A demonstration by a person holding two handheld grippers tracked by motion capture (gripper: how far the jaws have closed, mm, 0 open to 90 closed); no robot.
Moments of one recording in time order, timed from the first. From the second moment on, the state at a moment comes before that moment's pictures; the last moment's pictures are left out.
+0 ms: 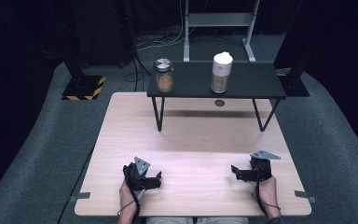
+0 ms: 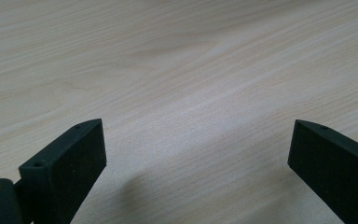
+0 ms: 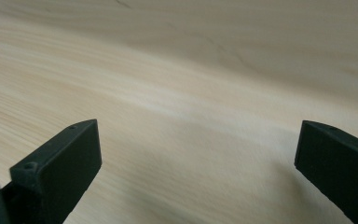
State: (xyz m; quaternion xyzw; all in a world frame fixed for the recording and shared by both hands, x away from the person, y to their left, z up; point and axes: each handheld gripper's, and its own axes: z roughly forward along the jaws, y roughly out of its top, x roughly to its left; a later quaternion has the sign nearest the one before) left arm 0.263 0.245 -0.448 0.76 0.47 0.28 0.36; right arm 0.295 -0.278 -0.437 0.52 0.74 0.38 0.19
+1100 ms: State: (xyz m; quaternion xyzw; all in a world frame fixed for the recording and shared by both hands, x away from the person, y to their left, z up) left arm 0.268 0.236 -0.444 0.77 0.47 0.28 0.33; right arm 0.275 -0.289 -0.445 0.53 0.70 0.42 0.21
